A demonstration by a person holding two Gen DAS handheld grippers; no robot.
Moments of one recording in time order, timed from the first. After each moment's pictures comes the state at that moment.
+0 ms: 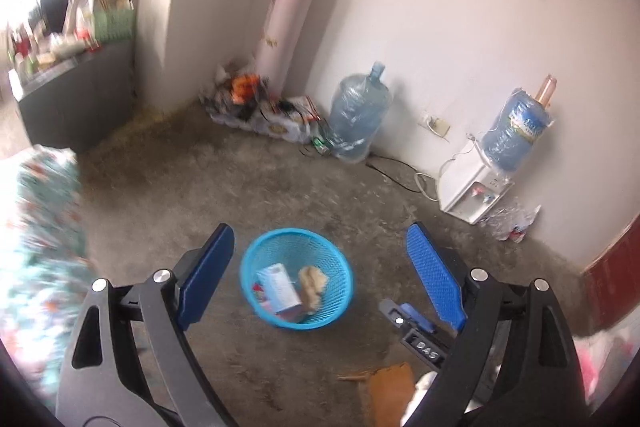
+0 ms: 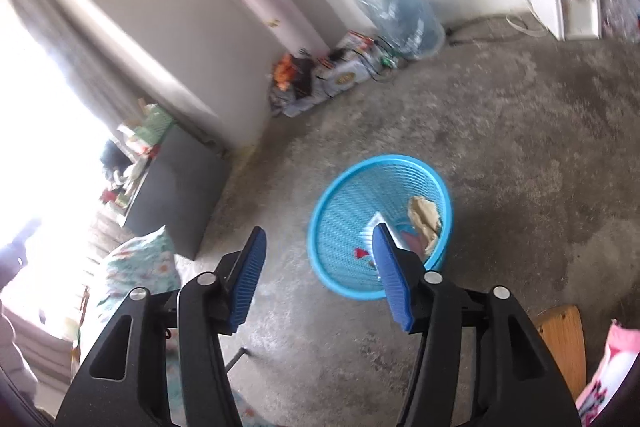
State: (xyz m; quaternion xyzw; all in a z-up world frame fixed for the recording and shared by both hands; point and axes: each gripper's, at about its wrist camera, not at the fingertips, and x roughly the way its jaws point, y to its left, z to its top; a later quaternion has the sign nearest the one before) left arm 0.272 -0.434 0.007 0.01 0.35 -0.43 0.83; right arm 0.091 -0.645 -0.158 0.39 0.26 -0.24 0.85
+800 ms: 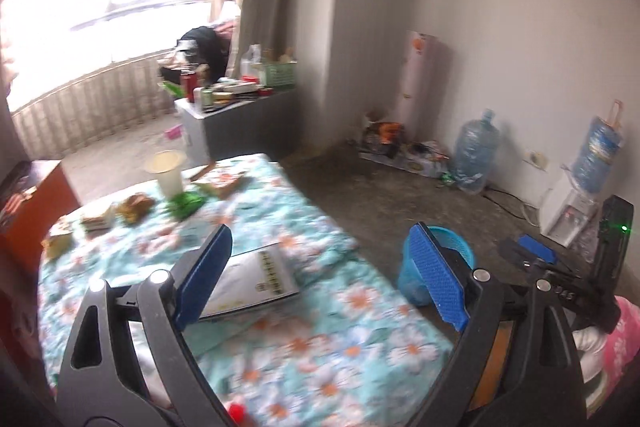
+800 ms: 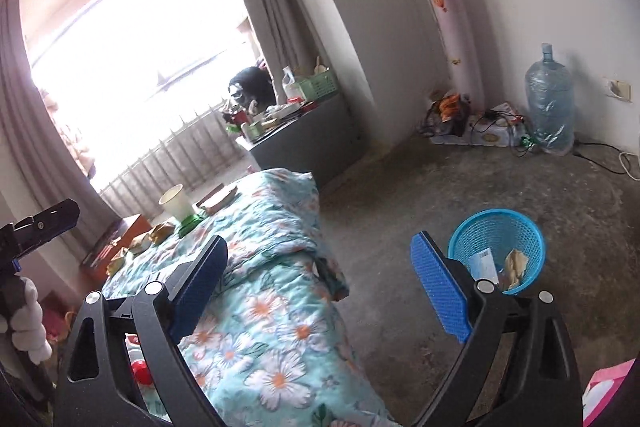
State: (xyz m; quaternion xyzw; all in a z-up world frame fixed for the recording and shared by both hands) left arm 0.161 -0.123 0.094 0.03 0.28 -0.20 0.94; right arm 0.071 -0.434 -0.003 0.22 0.26 -0.03 0.94
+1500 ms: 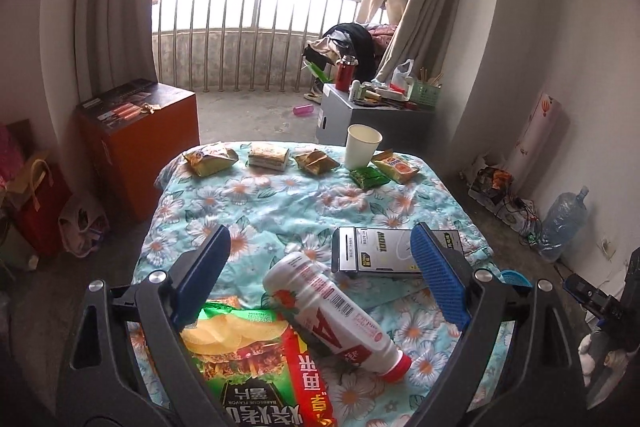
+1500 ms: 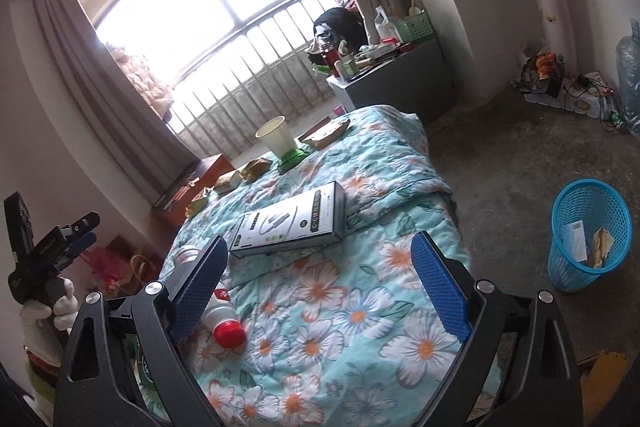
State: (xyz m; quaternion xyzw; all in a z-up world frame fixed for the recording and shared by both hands) left arm 0.121 0.086 0.074 -0.09 0.29 0.00 0.95; right arm 0.110 -0.334 -0.006 0.23 0.32 0.14 0.91
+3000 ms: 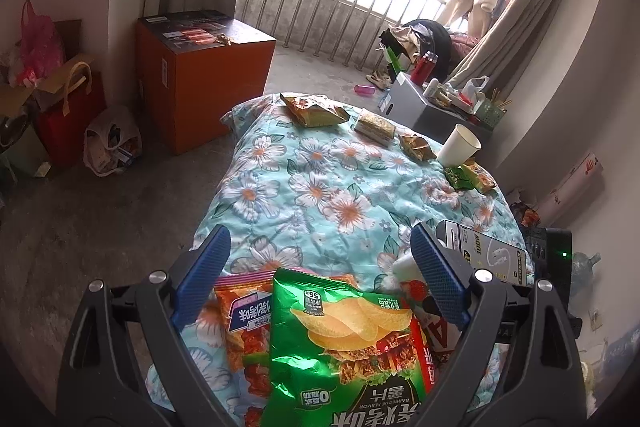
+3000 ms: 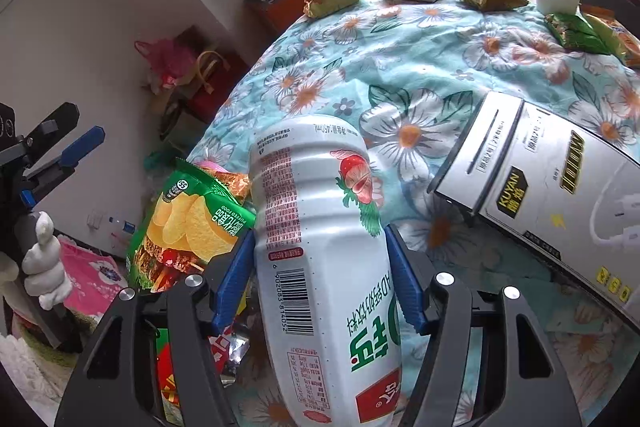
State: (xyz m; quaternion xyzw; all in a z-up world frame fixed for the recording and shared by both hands) left arm 0.109 0.223 0.013 -0.21 0.33 0.09 0.92; right arm 0.250 -0.055 -0.086 0.03 0.53 0.39 0.75
